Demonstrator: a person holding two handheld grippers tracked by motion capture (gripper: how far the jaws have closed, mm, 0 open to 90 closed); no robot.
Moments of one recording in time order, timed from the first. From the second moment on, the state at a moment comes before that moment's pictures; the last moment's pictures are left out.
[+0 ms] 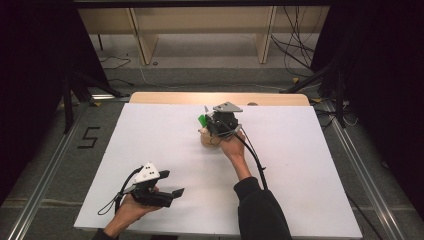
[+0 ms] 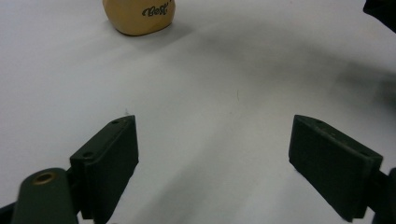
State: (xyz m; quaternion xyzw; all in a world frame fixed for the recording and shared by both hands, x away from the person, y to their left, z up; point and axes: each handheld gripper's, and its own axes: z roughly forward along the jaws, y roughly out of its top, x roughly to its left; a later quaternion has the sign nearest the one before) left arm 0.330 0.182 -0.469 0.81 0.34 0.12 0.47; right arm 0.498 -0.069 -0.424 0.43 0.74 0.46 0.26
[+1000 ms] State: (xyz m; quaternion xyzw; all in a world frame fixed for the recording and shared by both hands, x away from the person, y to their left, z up) left arm 0.330 0.182 -0.469 0.81 0.34 0.11 0.47; right arm 0.493 -0.078 -0.421 0.44 0.71 0.48 0.26
